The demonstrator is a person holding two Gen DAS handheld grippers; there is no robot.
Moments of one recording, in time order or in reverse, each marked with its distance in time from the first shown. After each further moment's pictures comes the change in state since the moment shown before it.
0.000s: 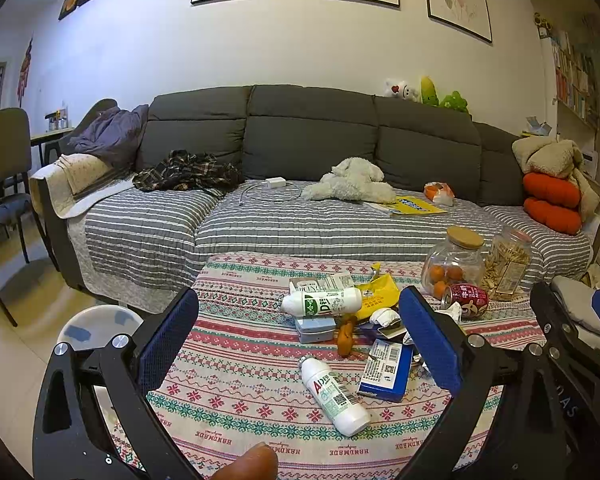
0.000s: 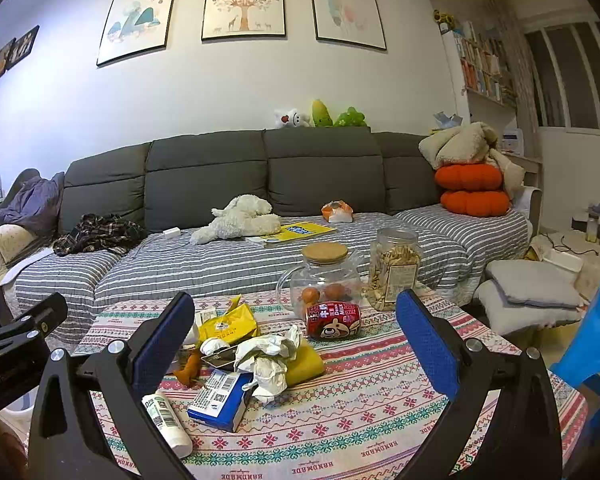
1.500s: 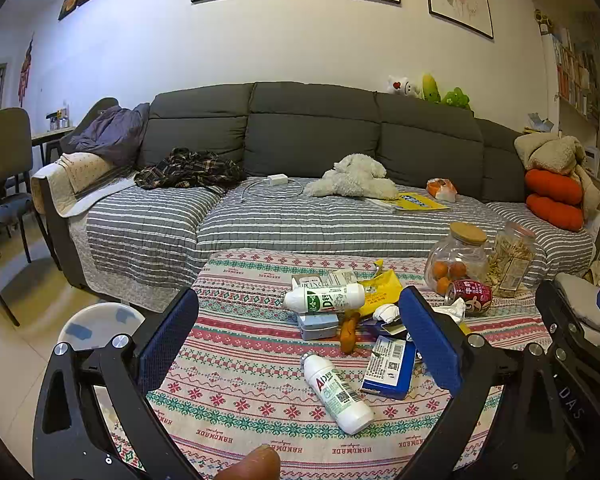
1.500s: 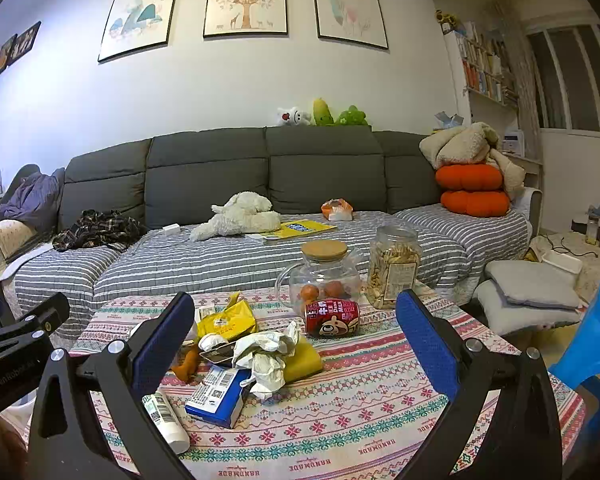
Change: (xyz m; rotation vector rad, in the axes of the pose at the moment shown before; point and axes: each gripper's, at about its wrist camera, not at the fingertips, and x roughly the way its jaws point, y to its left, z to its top) left arm -0.001 0.002 -0.001 0.001 0.002 0.002; right arm 0.000 0.002 -0.003 -0.007 0.004 -0.001
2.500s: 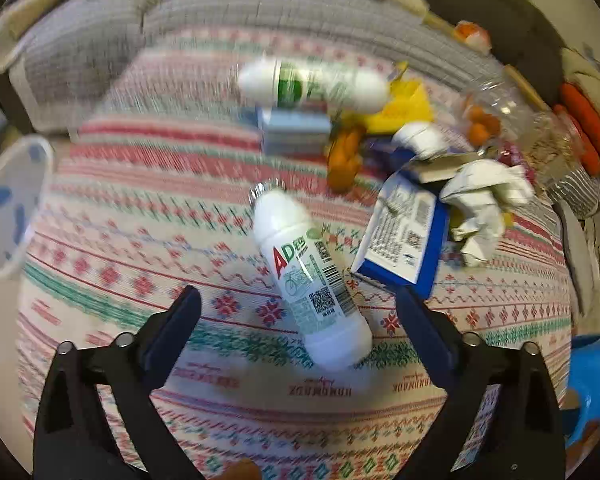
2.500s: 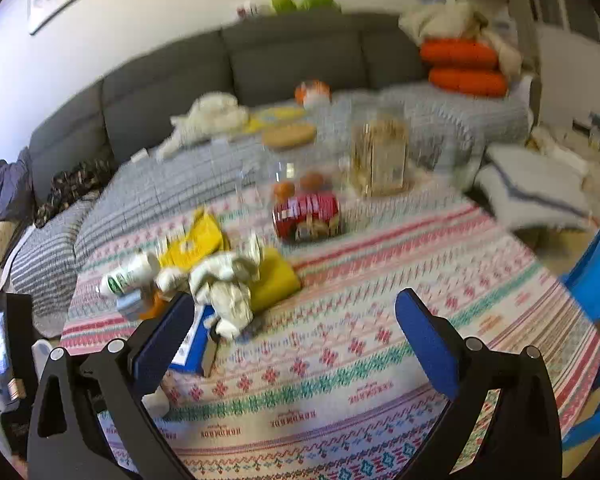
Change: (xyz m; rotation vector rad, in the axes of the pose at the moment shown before) left arm 0.151 -0.006 -0.077 -0.147 0.780 -0.087; right arm 0.082 -0.052 -0.026 0.178 0.472 -0.014
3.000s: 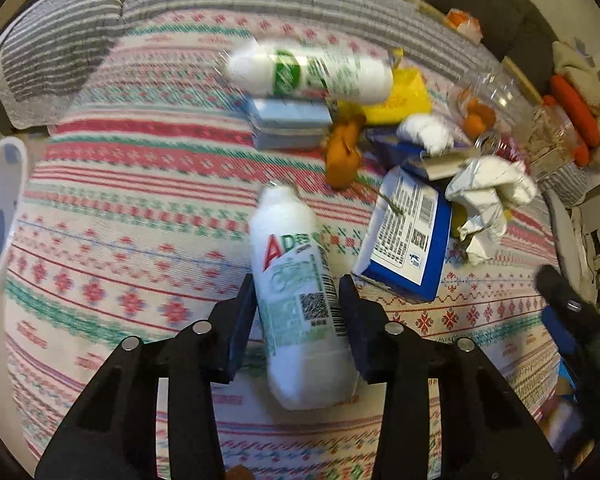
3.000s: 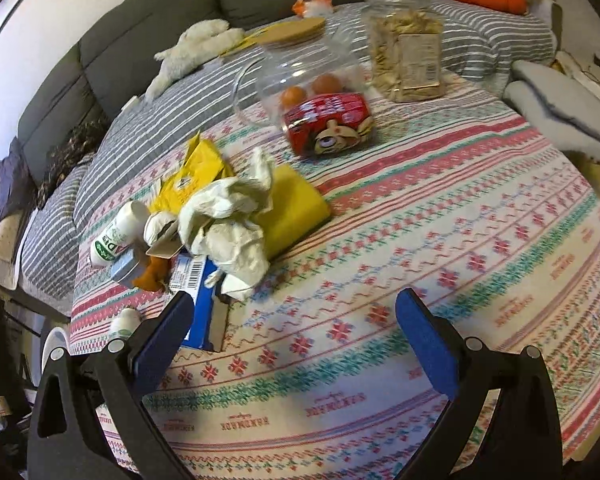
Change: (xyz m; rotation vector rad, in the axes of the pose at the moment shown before) left arm -0.017 0.036 0.004 0.035 0.025 -0.071; right arm 0.072 0.013 -0.012 0.083 0.267 0.065
